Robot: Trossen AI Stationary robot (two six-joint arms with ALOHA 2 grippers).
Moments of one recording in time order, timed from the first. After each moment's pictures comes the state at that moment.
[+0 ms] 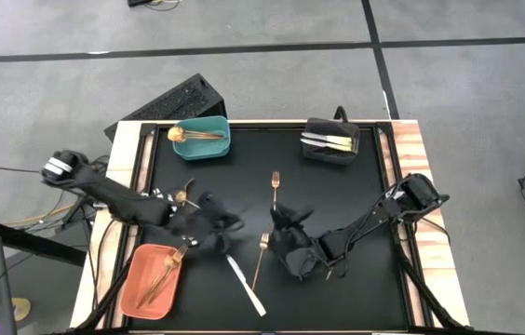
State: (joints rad) left arm -0.37 1.32 0.72 -0.09 -0.57 -0.68; right arm 0.46 1.91 1.11 0.47 1.47 -0.55
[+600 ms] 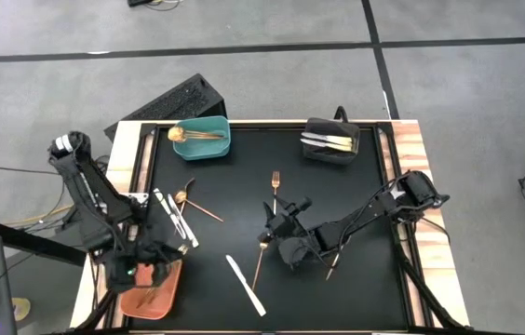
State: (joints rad) left arm -1.09 1.09 0.72 -0.78 -0.78 -1.60; right arm 0.39 1.91 1.11 0.38 1.35 -0.02
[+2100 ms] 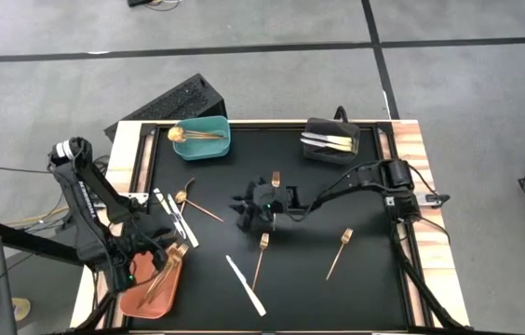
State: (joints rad) left arm -1.14 1.21 0.85 -1.32 -0.83 -2.02; right arm 0.05 2.02 1.29 0.31 0.24 0.33
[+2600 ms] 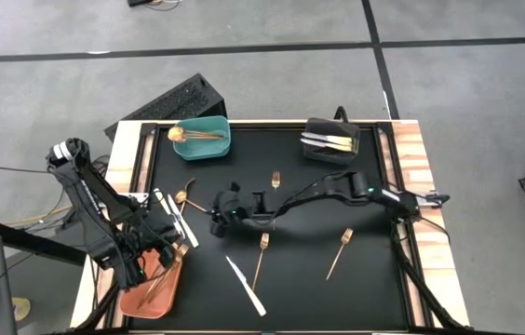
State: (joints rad) left arm -1.03 1.21 0.85 -1.27 -0.76 -1.90; right arm 0.05 2.39 1.78 0.10 0.23 0.20
